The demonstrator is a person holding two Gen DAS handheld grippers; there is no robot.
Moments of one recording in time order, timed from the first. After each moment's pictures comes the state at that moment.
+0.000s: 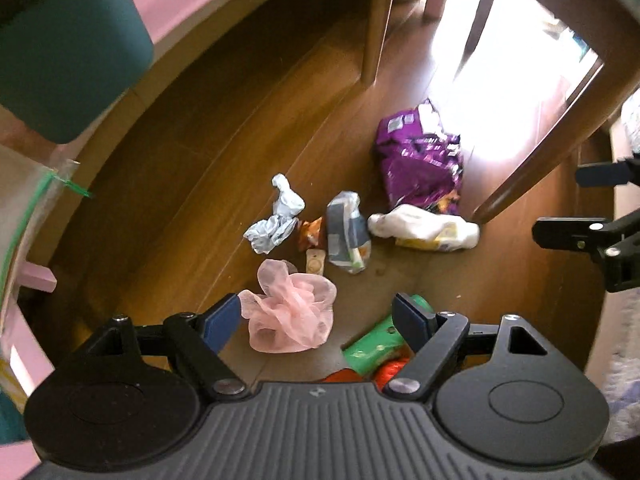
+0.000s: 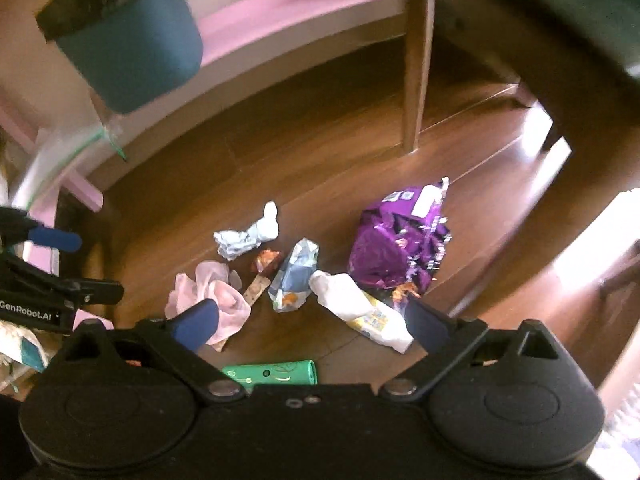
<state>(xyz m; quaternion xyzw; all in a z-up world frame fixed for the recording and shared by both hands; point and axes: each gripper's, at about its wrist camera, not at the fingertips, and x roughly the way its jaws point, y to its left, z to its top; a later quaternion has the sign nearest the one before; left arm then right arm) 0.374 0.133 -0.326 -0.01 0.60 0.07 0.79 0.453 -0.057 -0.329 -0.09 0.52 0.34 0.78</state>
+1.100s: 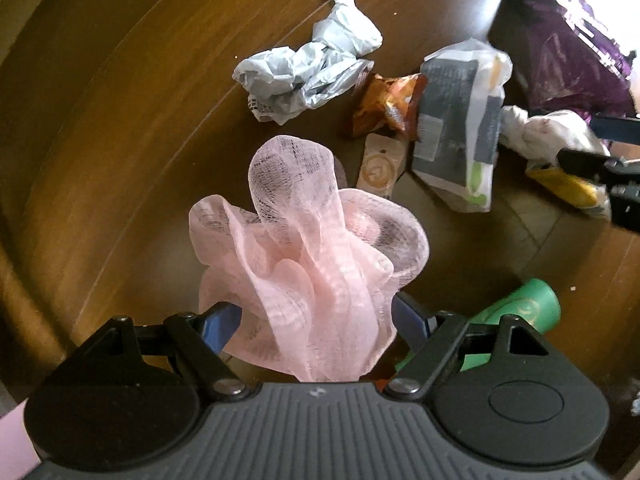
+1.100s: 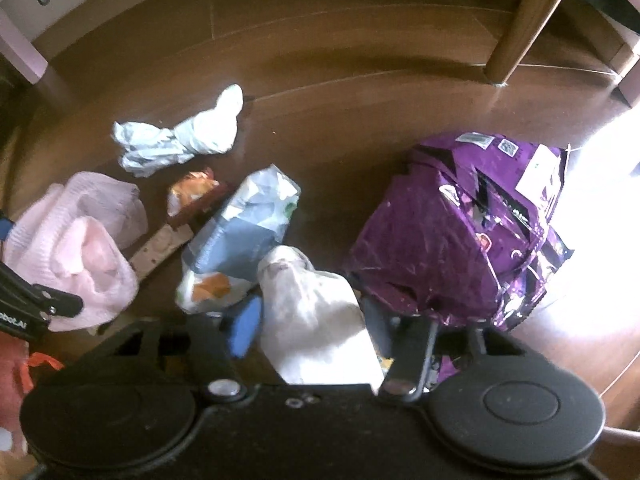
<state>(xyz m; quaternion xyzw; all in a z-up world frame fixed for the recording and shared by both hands) 0.413 0.200 -0.572 -0.11 0.74 0.13 0.65 0.520 0.035 -0.542 -0.24 0.56 0.36 0.71</state>
